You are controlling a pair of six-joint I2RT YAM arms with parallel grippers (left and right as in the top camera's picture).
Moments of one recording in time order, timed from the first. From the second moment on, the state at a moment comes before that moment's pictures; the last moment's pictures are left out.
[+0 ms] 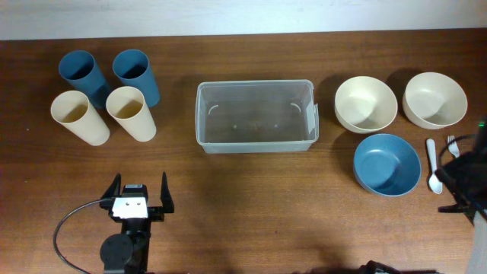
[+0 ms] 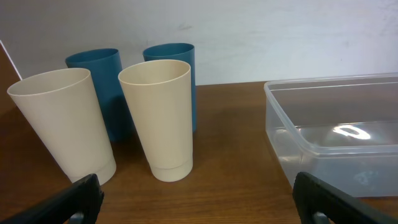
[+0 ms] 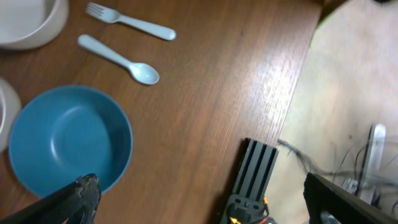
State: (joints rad) left arm -0.01 0.01 0.02 -0.08 -0.03 0.06; right arm -0.42 1.14 1.48 -1.59 0.43 0.71
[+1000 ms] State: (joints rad) left arm -0.01 0.01 0.02 -0.08 -0.03 0.06; right arm -0.69 1.20 0.74 -0.77 -0.20 0.45
